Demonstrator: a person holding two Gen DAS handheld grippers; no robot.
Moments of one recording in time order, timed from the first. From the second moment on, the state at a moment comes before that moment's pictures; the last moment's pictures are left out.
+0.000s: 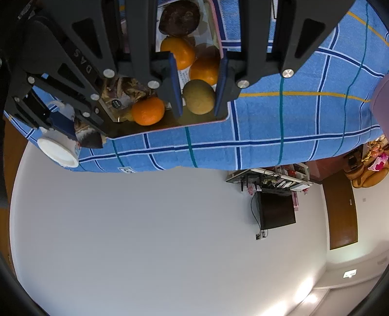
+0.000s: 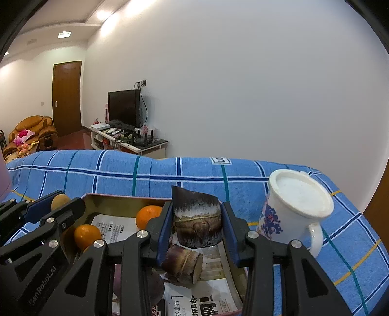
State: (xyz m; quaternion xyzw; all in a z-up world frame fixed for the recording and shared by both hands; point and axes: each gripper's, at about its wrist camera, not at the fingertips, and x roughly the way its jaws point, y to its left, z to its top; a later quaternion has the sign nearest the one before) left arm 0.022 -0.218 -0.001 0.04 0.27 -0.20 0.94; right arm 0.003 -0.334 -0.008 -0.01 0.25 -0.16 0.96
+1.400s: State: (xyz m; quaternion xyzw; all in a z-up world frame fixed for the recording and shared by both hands) left arm 0.030 -0.222 -0.018 0.05 0.30 -0.17 0.94; right arm 0.028 -0.322 -0.027 -0.01 0.30 -0.11 0.95
